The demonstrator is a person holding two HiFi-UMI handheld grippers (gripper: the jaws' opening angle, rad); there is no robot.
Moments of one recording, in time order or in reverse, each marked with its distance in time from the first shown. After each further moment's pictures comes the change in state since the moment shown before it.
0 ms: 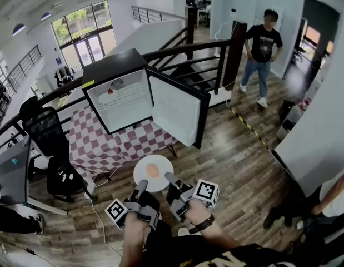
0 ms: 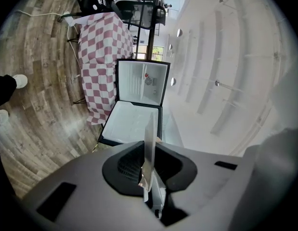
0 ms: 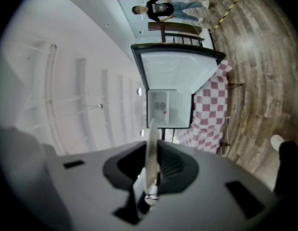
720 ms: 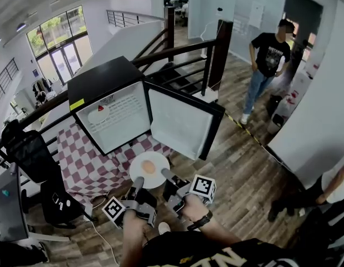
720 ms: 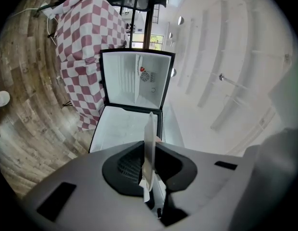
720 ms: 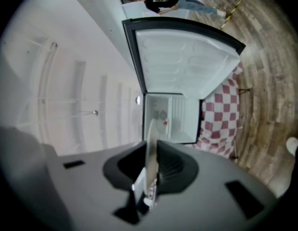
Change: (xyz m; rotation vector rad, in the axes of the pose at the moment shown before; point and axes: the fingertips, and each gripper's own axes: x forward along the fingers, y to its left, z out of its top) left arm 0.118 -0.028 0.122 0.012 0.134 -0.010; right arm 0.153 0.001 0.046 -0.013 -0.138 -0.019
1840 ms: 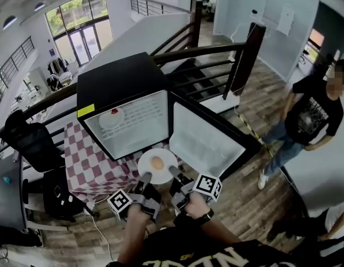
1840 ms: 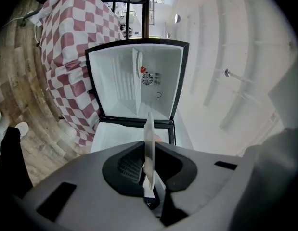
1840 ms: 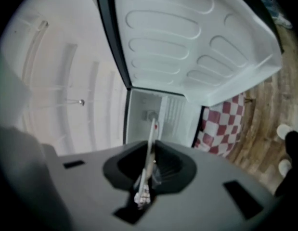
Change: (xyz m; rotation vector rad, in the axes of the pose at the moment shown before) left arm 0.117 0.013 0.087 0.062 -0.038 0.064; right arm 0.133 -0.030 0.069 -0.078 0.093 -0.135
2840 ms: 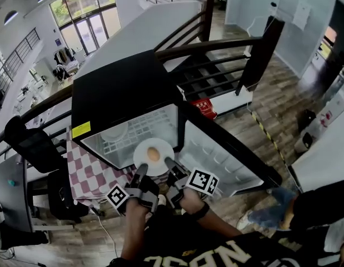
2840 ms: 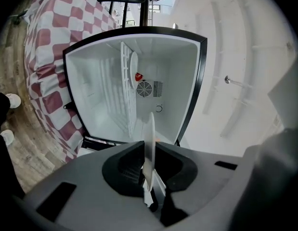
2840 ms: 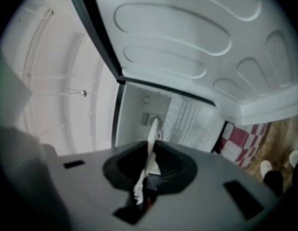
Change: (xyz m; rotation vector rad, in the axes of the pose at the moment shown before) left arm 0.105 -0.007 0.103 0.010 -0.115 -0.035; right arm 0.143 0.013 0.061 -0.132 0.037 0.077
